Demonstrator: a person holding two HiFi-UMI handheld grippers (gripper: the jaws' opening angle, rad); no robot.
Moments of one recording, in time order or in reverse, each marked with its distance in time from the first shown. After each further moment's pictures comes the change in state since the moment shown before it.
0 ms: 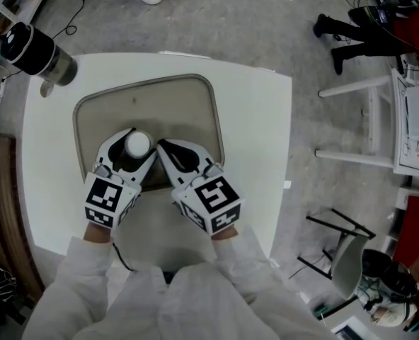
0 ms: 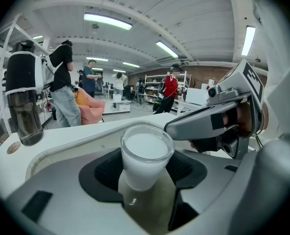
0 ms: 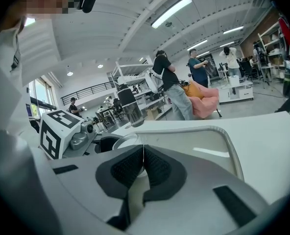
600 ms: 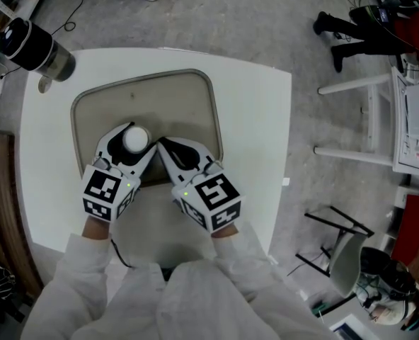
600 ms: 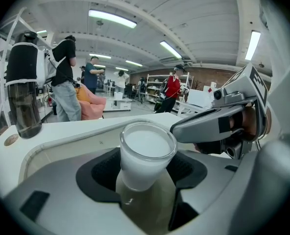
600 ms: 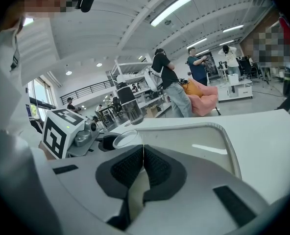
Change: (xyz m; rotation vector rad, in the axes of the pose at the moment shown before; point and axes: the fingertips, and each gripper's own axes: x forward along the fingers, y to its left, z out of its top) left arm 0.005 0.004 -0.005 -0.051 0.006 -0.007; right arm -0.001 0.000 -0.007 0.008 0.021 -0.007
